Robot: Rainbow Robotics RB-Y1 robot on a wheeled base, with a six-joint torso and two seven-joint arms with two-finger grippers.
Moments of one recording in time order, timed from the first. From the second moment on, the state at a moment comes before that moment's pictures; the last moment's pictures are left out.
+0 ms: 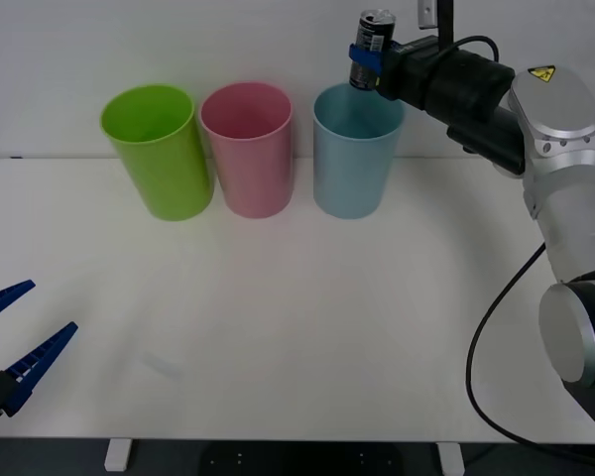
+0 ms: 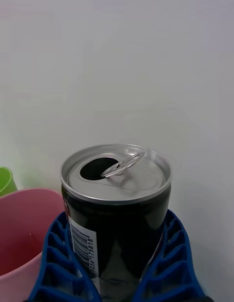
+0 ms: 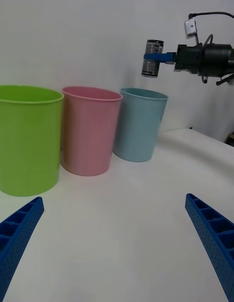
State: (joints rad) right arm -1.00 -0.30 -0.15 -0.81 1.57 -0.67 -0.28; left arm 0.35 0.40 0.52 -1.66 -0.96 -1.22 0.00
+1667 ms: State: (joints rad) right arm -0.90 -0.41 -0.16 -0.87 1.37 -0.88 -0.21; left arm 0.35 0.40 0.52 -1.66 -0.96 -1.22 0.00
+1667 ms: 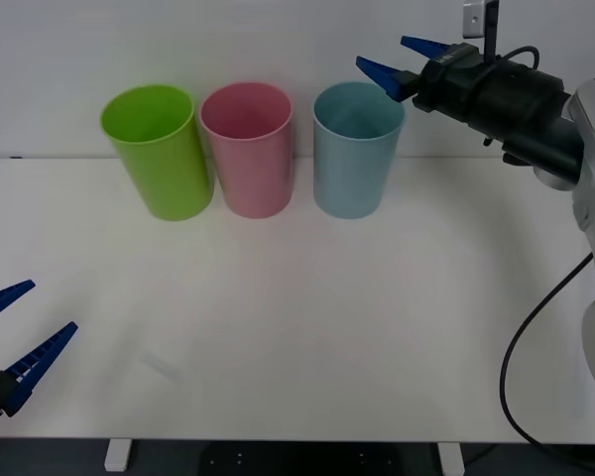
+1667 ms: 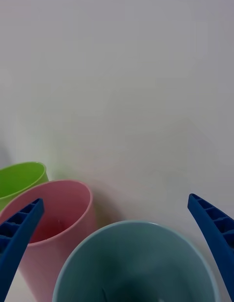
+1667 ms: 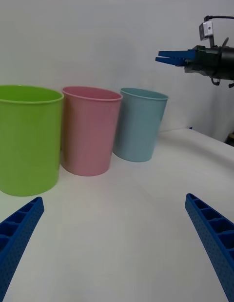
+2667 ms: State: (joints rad) right arm -0.14 -0.63 -0.17 -1.71 1.14 -0.84 -0.39; left arm 0.35 0.40 0.52 -1.66 -0.96 -1.22 0.00
